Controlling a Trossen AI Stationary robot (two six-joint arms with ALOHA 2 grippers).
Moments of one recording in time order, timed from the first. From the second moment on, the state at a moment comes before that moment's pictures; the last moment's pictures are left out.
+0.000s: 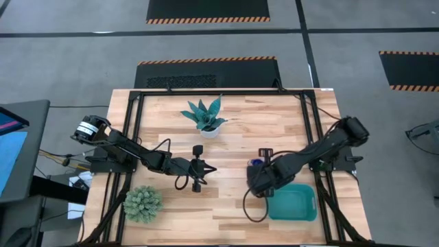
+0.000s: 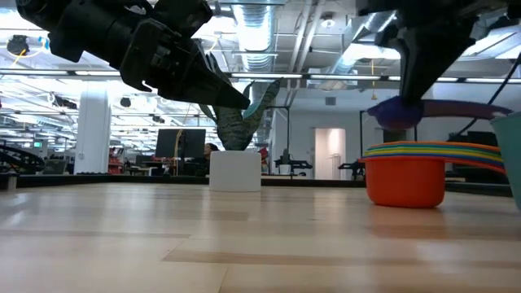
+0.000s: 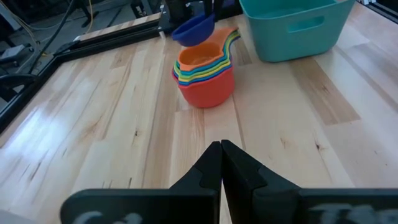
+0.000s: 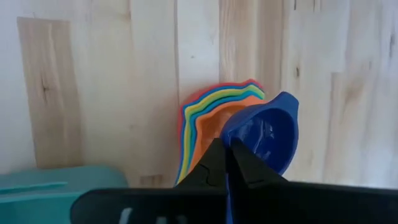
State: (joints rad) left arm -0.30 1.59 0.64 0.53 -0.35 0.10; right arm 0.45 1.66 1.29 -1.08 0.34 0.44
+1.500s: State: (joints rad) left arm -0.30 1.59 0.64 0.53 -0.35 0.10; right arm 0.45 1.65 1.21 -1.00 0.29 0.46
